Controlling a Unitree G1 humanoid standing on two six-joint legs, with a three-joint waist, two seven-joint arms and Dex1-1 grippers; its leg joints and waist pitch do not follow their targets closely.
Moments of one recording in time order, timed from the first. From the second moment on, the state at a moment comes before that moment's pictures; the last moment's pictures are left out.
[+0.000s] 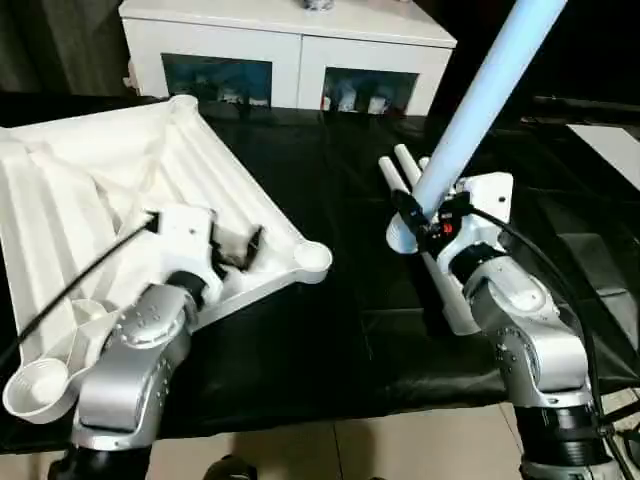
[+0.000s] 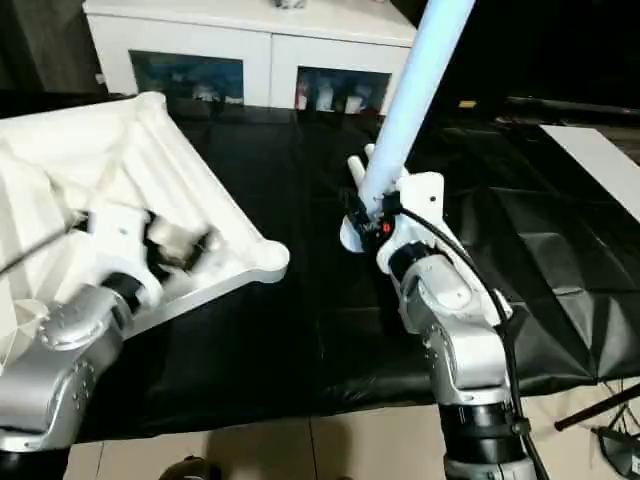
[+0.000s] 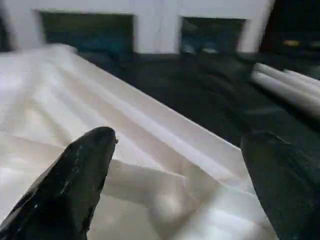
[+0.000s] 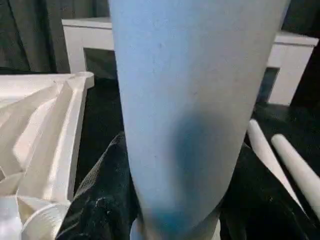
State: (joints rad) left arm -0.20 0.24 0.05 -0.27 -0.15 0.54 -0.07; right arm -0.32 -0.16 -0.01 -0.09 0.23 0.39 0.24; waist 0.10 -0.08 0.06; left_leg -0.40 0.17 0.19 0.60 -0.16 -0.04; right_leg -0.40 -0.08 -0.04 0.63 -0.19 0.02
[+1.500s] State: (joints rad) left arm -0.25 0.21 0.04 -0.18 -0.06 0.46 -0.04; right arm -0.38 -0.33 -0.11 -0.05 0.24 0.40 0.32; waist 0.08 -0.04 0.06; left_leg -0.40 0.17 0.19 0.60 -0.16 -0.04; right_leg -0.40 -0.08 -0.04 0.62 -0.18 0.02
